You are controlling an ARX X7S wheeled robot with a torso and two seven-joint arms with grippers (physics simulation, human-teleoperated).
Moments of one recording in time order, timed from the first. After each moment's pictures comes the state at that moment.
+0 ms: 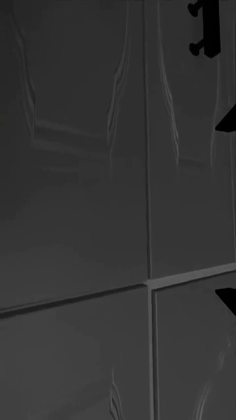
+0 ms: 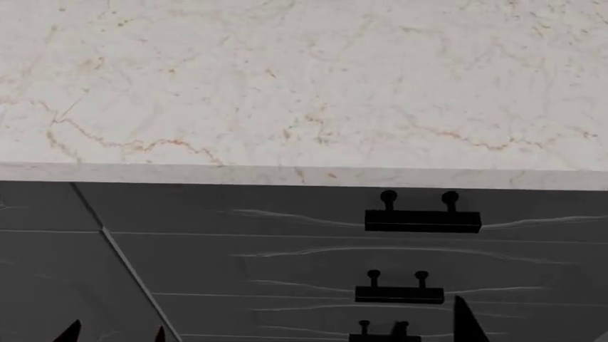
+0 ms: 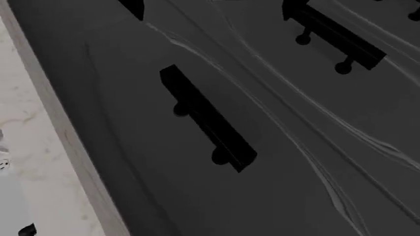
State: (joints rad) left arm -0.03 -0.26 0.34 0.00 -0.26 0.06 -0.27; right arm 0.17 0.39 -0.58 -0.14 -0.38 0.55 0.50
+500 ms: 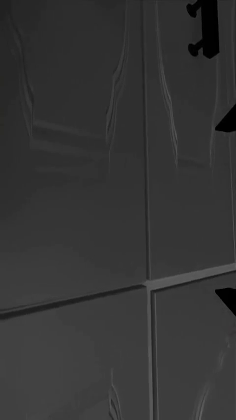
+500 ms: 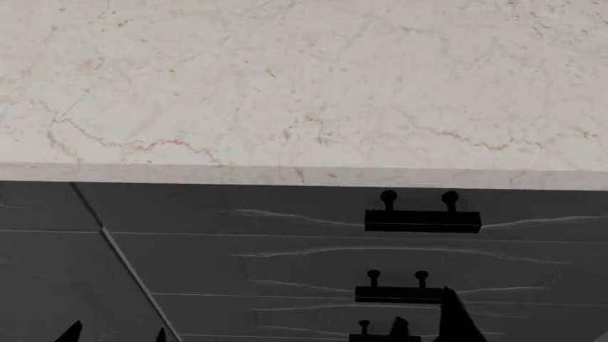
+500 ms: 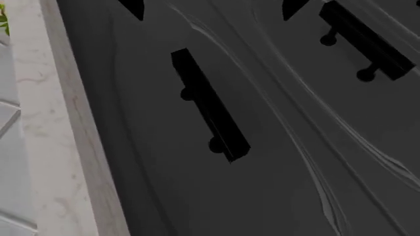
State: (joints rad) left arm -0.04 -0.27 0.35 -0.01 -0.27 0.07 -0.27; right arm 0.22 0.40 -0.67 -0.10 -0.52 0.62 0.52
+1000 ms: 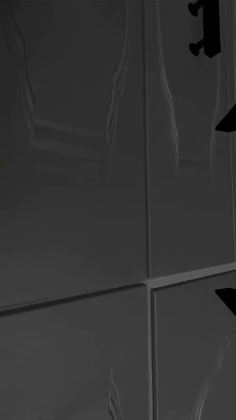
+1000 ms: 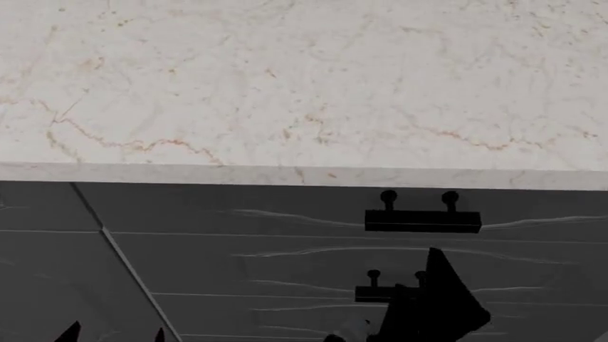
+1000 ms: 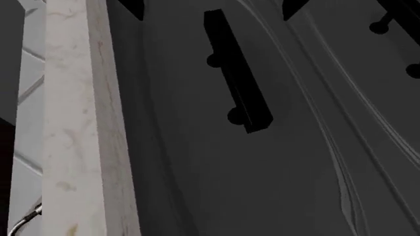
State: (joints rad) left arm -0.03 -0.27 0.36 -0.01 -0.27 0.09 -0.28; right arm 0.35 0.40 -0.78 -0.10 -0.68 0.78 0.39
